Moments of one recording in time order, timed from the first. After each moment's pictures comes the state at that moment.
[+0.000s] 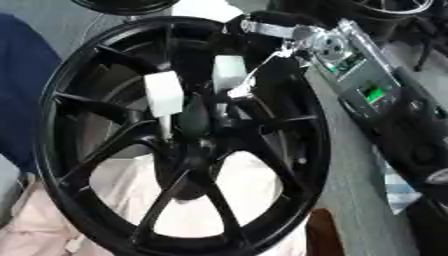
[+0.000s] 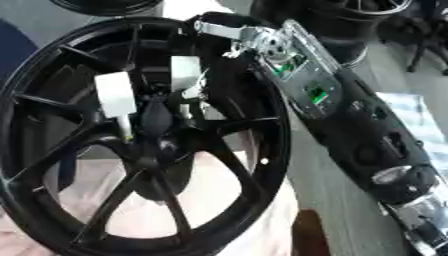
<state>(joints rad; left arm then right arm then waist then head) -0.36 0.33 0.12 -1.42 0.02 -0.02 0.23 -0.94 -0.49 0.37 -1.54 0.41 0.18 0.61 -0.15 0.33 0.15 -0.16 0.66</state>
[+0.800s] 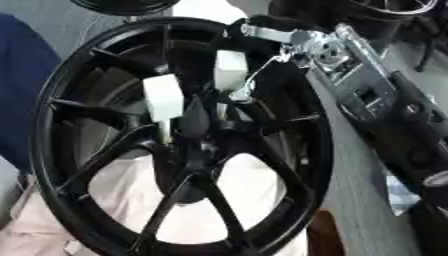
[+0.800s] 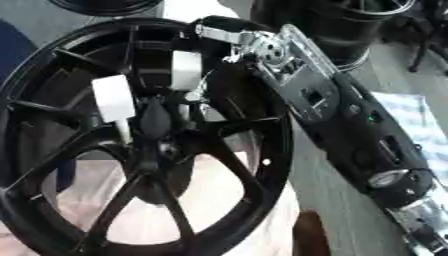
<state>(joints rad) -0.37 0.33 0.11 -1.43 0.02 -0.02 0.22 -0.95 -0.49 0.36 -1.53 0.43 0.19 0.61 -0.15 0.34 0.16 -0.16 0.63</state>
